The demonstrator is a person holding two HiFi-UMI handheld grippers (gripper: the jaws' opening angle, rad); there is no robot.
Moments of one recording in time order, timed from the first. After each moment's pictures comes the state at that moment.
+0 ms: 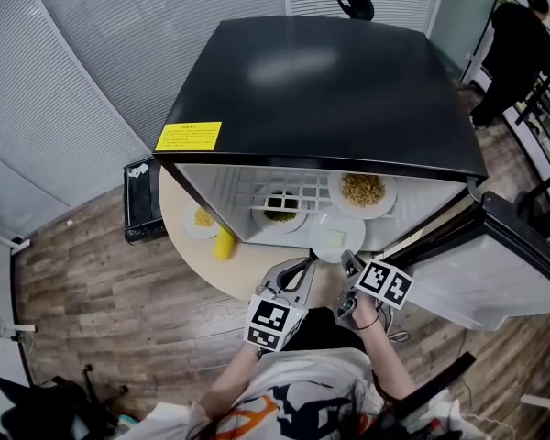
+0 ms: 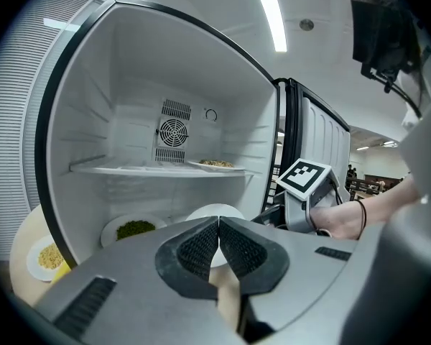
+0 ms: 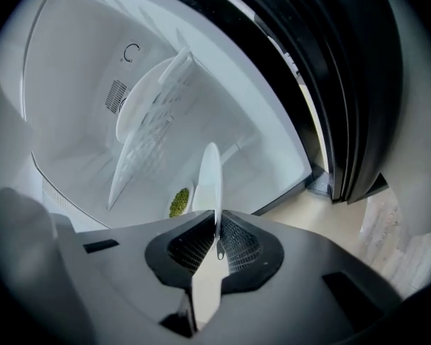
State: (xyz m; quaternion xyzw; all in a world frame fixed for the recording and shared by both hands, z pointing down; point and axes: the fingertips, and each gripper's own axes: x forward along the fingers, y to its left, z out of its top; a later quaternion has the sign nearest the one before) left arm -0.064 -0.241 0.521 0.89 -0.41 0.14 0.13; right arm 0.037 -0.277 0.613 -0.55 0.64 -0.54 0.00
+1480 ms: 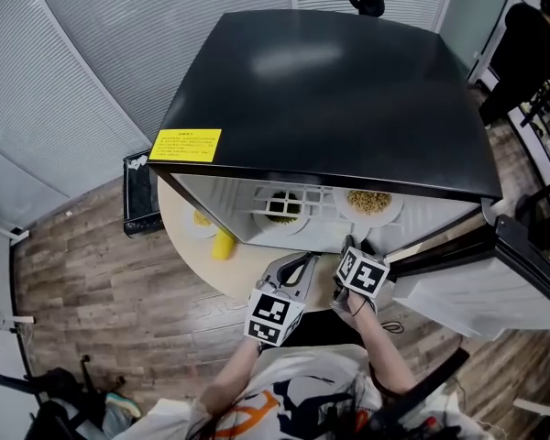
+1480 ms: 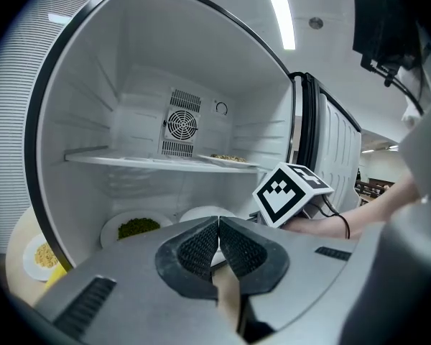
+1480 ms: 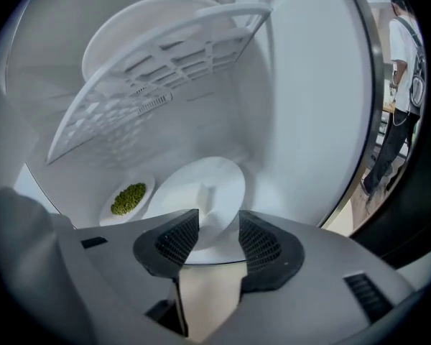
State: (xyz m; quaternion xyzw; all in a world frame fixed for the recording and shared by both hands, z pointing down) left arm -0.069 -0.267 0.534 0.88 -0.42 0.14 0.15; right arm 0.057 -0.329 0.637 -0.67 0.63 -0.36 -0.16
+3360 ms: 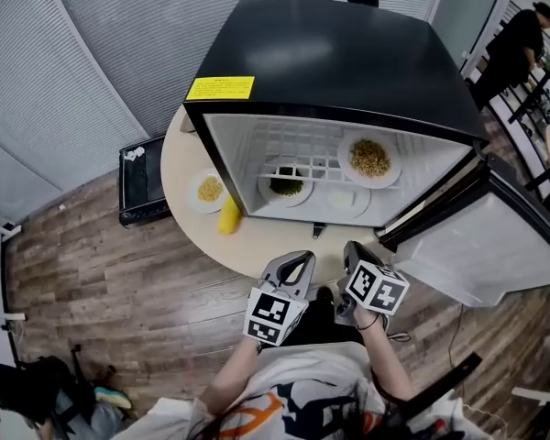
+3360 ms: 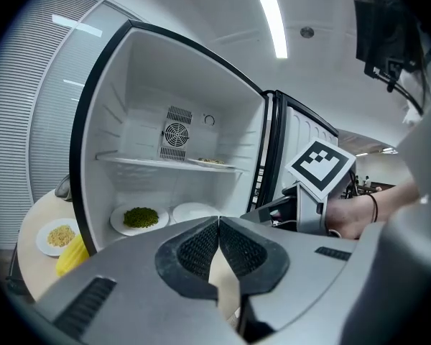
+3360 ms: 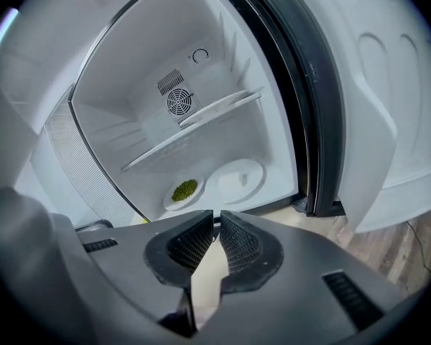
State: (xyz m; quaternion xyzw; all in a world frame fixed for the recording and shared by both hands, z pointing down) left arm -0.084 -0.188 0.525 0.89 -0.41 0.12 0.14; right arm 0.020 -0.224 0.581 -0.60 0.70 -0.39 -0.08
